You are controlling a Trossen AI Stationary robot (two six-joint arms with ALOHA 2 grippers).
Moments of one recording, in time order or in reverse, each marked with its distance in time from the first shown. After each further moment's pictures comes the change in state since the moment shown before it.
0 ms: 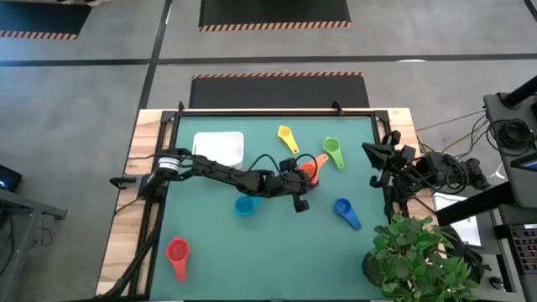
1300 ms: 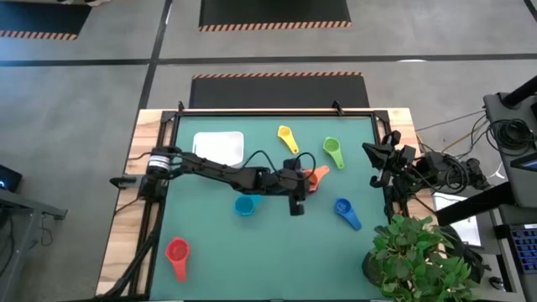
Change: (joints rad) left arm -0.009 -0.104 0.000 -0.051 0.143 0.187; right arm 0.000 0.000 0.002 -0.001 0.000 0.003
